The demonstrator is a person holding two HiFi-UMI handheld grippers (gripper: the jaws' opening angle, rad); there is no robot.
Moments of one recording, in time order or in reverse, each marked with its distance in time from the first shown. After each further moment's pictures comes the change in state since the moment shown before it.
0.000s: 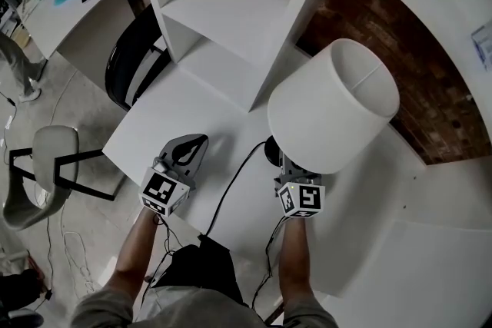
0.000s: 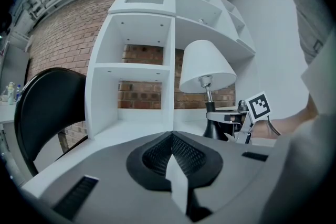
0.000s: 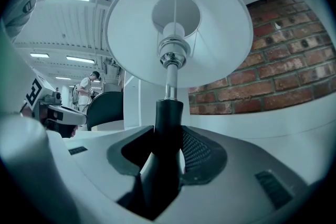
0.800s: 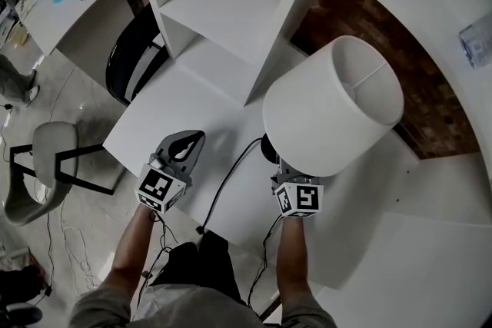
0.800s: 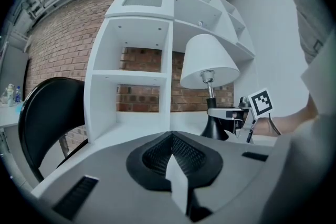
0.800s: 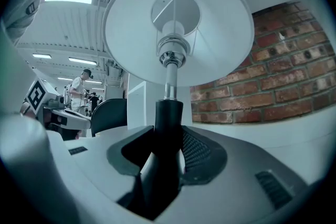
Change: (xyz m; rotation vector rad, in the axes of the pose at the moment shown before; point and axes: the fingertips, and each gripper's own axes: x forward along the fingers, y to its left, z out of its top) left arm -0.010 -0.011 0.023 -0.003 0.010 -0.009; right arm -0.017 0.010 0.040 -0.014 -0.024 0.017
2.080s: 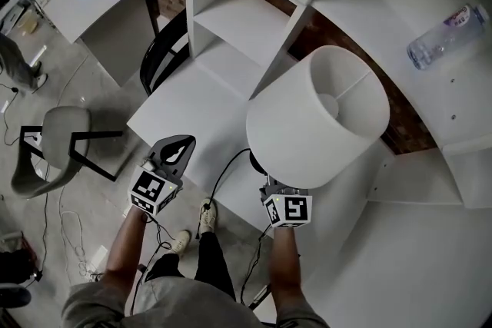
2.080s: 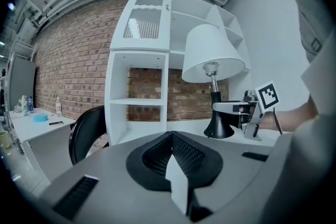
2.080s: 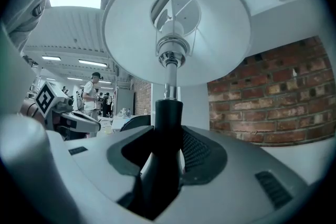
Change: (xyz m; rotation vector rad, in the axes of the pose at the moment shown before) left arm -0.126 -0.029 0.081 -0.009 0.022 0.050; right arm -0.078 0.093 0.121 -0.038 0.015 0.081
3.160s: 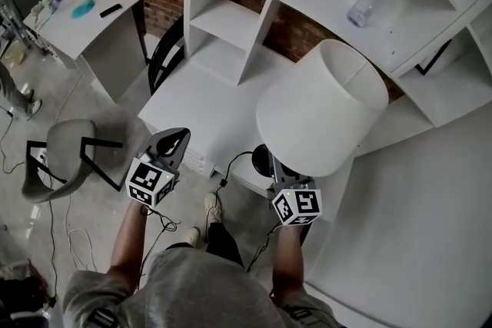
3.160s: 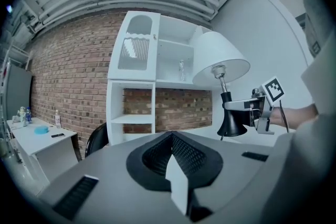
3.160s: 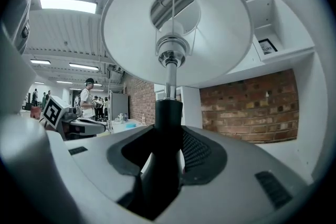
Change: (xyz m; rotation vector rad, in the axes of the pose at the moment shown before) left arm -0.137 -0.049 0.059 0.031 -0.068 -0.077; right arm -0.152 0.079 0.095 0.058 0.019 -0.117
